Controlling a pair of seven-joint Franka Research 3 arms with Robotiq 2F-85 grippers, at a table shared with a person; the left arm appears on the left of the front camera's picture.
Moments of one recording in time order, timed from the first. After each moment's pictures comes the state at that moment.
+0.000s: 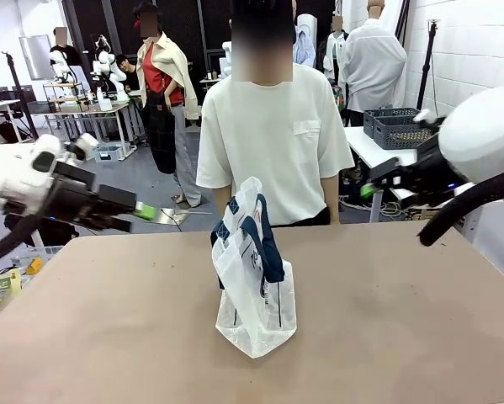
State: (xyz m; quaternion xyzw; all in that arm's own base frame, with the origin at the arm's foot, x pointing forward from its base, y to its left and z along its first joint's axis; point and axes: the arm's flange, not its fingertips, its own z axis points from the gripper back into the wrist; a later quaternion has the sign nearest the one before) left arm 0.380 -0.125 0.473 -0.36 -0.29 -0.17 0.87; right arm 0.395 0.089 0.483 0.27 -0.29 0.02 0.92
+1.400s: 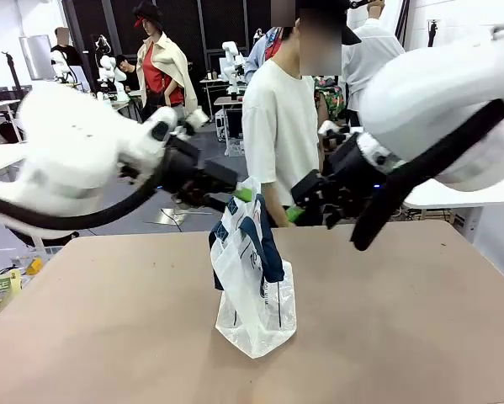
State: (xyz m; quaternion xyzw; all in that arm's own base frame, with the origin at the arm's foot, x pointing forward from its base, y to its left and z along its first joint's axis) left arm 0.429 -0.295 0.506 -0.36 -0.25 -0.27 0.86; right arm 0.375 0.216 0.500 0.27 -0.19 0.15 0.93
